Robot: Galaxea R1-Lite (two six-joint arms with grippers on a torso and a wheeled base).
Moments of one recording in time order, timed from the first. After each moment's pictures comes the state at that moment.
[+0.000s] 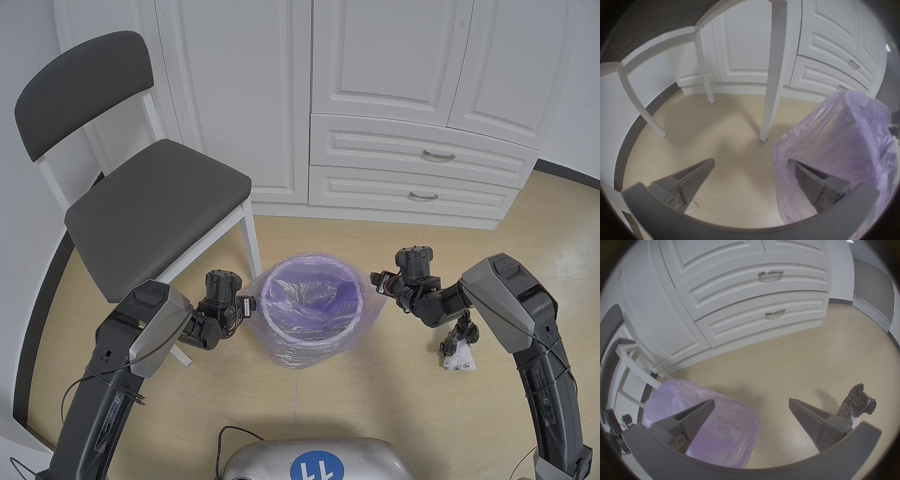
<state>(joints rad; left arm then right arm) -0.29 2.85 -1.79 -0.58 0.26 -0.16 0.30 2.68 -1.71 -0.54 -0.26 0.46</state>
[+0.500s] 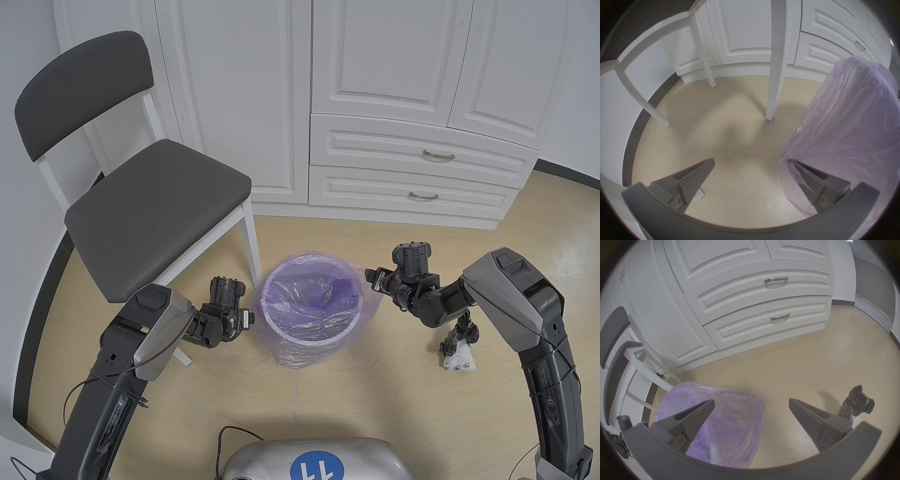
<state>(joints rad) -0.29 2.89 -1.89 -0.34 0.29 -0.17 0.33 2.62 -1.63 -0.57 -0.26 0.46</state>
